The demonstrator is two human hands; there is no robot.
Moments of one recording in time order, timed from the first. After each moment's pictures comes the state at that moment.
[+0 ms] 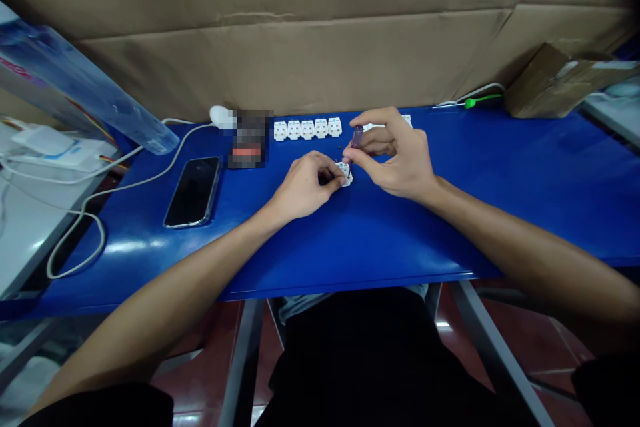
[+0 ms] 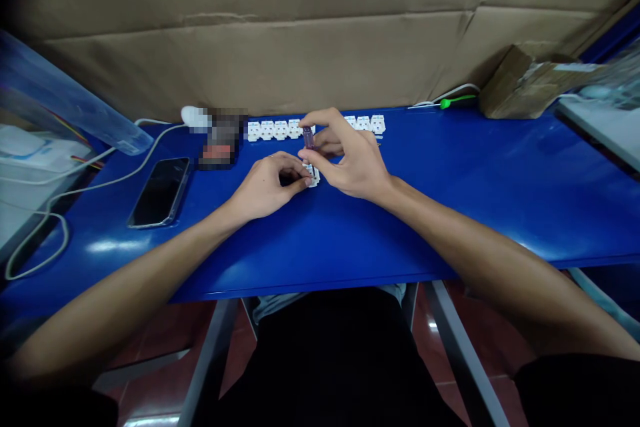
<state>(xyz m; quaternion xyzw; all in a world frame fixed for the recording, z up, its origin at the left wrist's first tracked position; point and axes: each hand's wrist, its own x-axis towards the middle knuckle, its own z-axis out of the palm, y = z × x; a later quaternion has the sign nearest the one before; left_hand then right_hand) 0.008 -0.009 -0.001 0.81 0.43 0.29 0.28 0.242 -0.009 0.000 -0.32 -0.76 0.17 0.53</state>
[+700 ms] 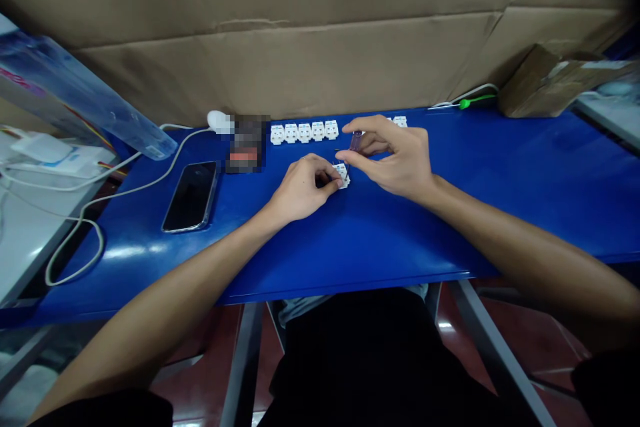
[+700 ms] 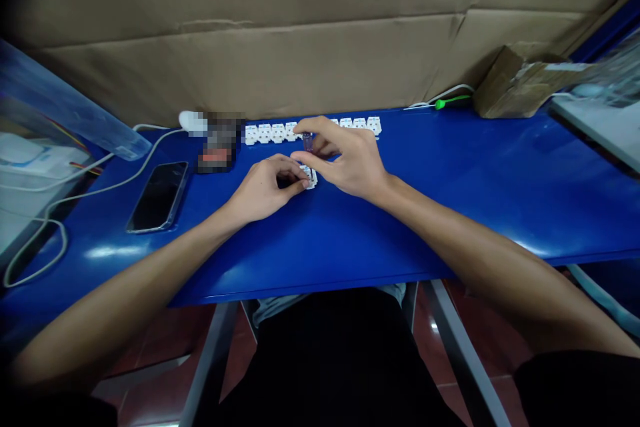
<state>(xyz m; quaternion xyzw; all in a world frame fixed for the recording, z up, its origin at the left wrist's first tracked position) 0.009 -0.009 0.000 0.81 0.43 0.29 0.29 0.244 -0.007 0.007 -0.34 -0.77 0.06 0.54</state>
